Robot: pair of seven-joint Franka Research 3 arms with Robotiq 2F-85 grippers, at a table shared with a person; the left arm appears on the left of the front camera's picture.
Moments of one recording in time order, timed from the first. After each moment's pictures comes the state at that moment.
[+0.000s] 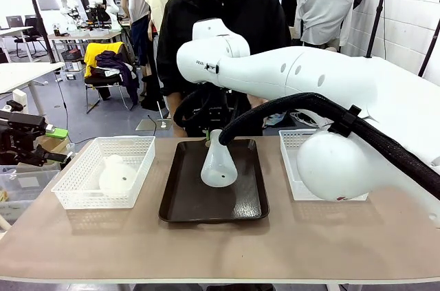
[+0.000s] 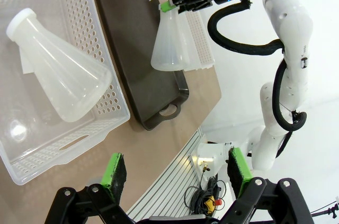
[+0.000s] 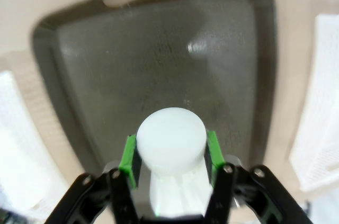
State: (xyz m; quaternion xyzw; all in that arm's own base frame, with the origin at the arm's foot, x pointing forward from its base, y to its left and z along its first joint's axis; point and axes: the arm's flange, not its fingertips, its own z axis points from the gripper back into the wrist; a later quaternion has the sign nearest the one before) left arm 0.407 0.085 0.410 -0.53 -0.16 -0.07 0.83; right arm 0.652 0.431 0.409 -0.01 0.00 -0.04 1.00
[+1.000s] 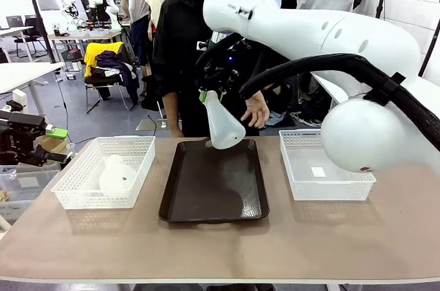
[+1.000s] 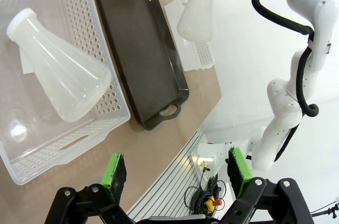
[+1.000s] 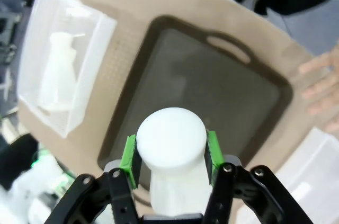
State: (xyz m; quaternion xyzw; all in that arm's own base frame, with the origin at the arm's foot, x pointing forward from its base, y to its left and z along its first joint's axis) left arm 0.407 0.085 0.410 -0.53 -0.16 -0.07 0.83; right arm 0.673 0.387 0.517 0.16 -0.07 0.26 0.95
